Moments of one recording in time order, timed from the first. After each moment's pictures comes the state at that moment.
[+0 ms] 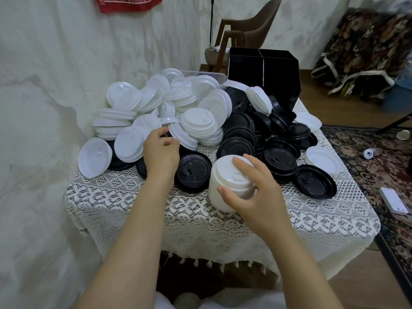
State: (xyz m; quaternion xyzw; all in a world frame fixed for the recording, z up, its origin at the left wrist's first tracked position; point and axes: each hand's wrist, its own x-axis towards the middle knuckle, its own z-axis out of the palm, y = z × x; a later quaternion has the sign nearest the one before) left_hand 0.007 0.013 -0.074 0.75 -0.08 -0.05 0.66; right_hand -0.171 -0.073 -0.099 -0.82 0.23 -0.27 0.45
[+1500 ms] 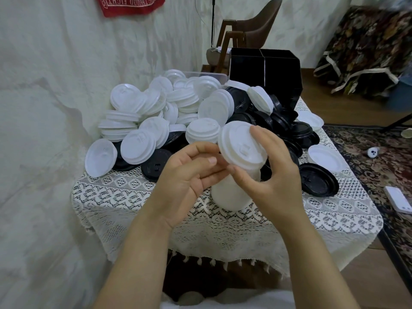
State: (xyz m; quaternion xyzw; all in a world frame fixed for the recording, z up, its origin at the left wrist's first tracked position) left_hand -0.062 0.046 -0.049 0.44 -0.25 -0.37 0.78; right_hand -0.168 -0.079 -0.069 -0.79 0.13 -0.41 0.43
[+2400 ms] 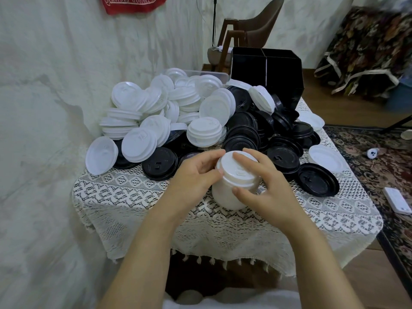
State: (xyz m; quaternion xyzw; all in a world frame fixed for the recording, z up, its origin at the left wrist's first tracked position) left_hand -0.060 0.040 -0.063 0.67 -0.31 -0.28 0.61; right_hand -0.176 -0.092 -0.086 -0.84 0.16 -0.20 0.48
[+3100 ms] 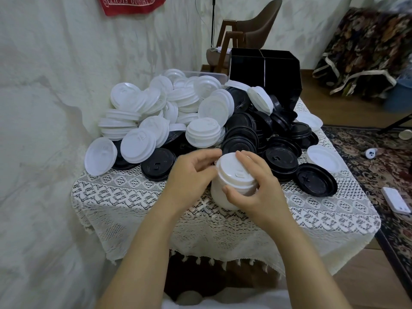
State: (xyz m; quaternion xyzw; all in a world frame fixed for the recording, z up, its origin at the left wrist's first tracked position) left_hand -0.055 0.036 -0.063 0.70 -0.32 -0.19 0.61; right_hand -0.168 -0.079 -0.100 -0.80 0.19 -0.26 0.50
